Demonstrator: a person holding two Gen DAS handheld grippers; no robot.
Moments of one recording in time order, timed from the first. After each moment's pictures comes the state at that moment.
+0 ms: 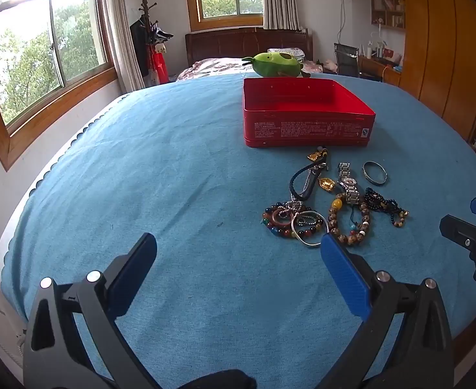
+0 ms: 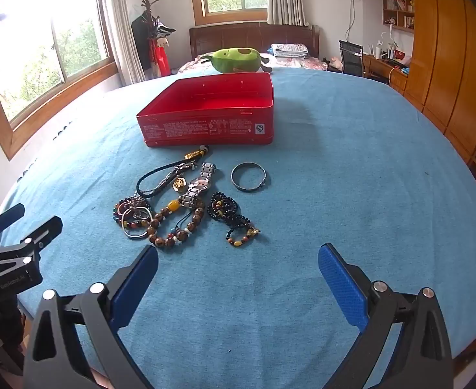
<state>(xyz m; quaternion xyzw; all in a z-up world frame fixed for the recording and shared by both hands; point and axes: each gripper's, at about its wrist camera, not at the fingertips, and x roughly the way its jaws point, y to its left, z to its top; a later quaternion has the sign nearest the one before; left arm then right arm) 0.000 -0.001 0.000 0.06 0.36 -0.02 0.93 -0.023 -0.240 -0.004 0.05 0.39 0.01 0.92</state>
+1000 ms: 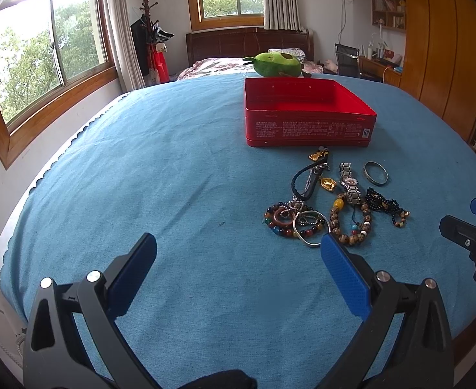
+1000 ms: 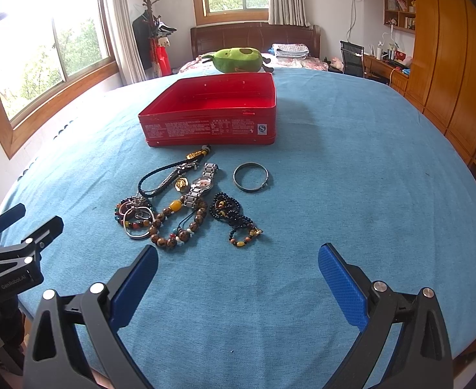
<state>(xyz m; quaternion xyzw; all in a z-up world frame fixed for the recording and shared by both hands) 0.000 0.000 0.000 0.06 0.36 -0.02 0.93 -0.023 -0.238 -0.004 0.04 0.39 0.01 0.92</state>
